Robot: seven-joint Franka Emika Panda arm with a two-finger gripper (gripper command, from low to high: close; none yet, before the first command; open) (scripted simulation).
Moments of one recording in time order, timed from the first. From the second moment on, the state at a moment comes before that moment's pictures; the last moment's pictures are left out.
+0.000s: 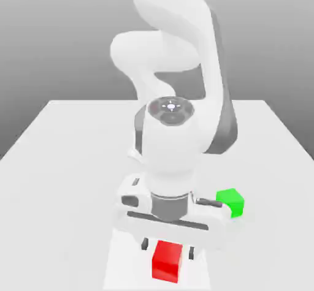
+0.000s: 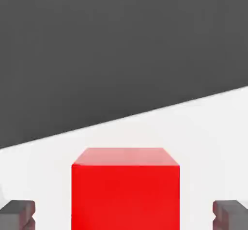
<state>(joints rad) 0.03 0.34 0.01 -2.51 -0.01 2.86 1.09</state>
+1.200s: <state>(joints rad) 0.36 -0.01 0.23 -2.95 0.00 2.94 0.51</state>
